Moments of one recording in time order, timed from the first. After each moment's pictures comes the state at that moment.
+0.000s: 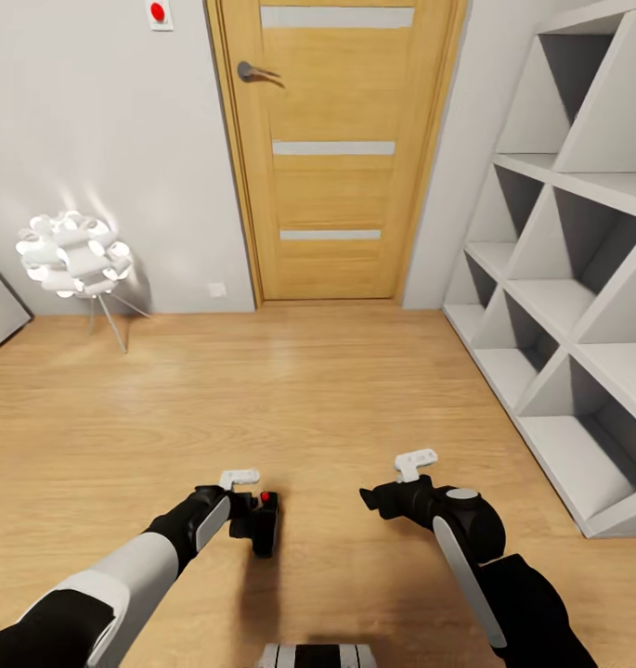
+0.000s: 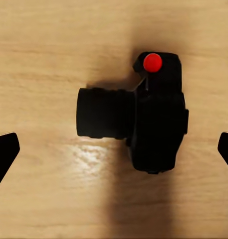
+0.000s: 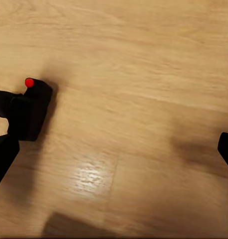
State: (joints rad) left arm -0.83 -0.04 -0.29 -0.30 0.37 0.40 0.15; right arm -0.36 -0.05 0.26 -1.61 -0.18 0.98 0.00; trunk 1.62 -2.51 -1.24
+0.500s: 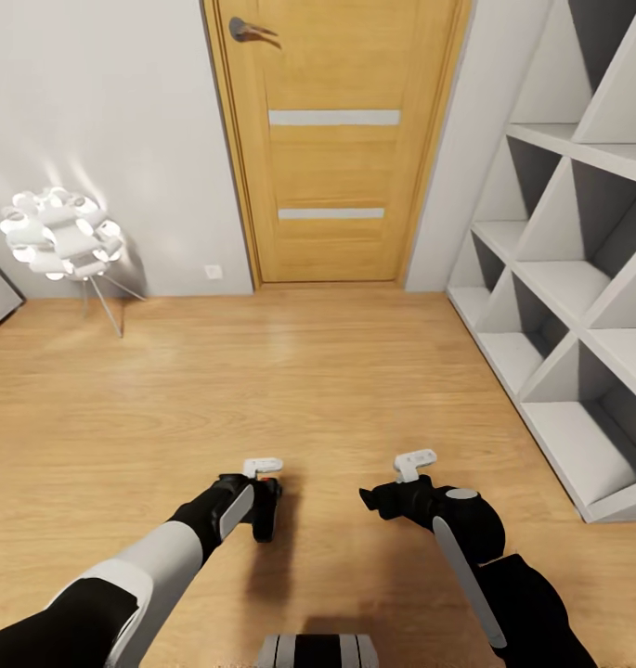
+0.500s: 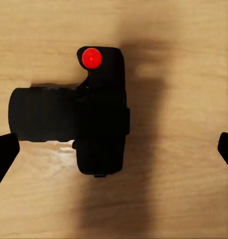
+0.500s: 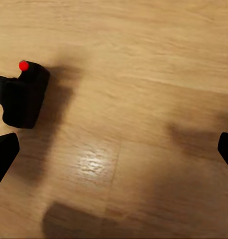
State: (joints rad) left arm -0.87 -0.12 -0.29 -0.31 0.37 0.40 0.16; right arm -0.36 -0.05 0.26 -1.61 -0.18 0.98 0.00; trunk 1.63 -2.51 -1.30
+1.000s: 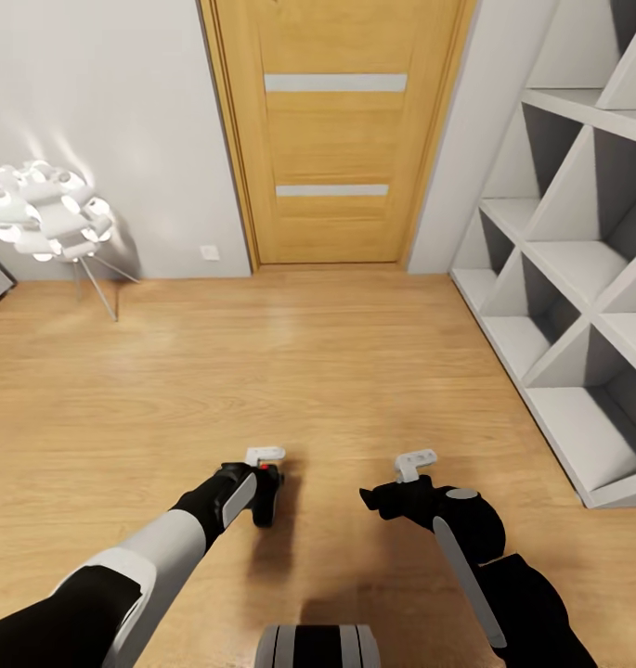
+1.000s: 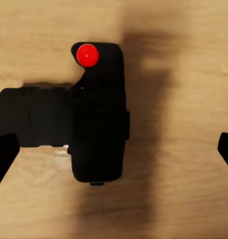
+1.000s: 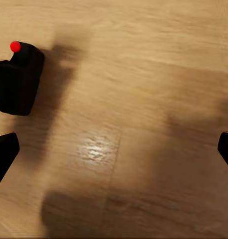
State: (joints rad) left arm -0.90 -0.12 -0.29 -0.31 0.37 0.40 0.17; right arm -0.36 -0.05 0.26 -1.61 -0.18 0.98 0.00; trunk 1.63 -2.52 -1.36
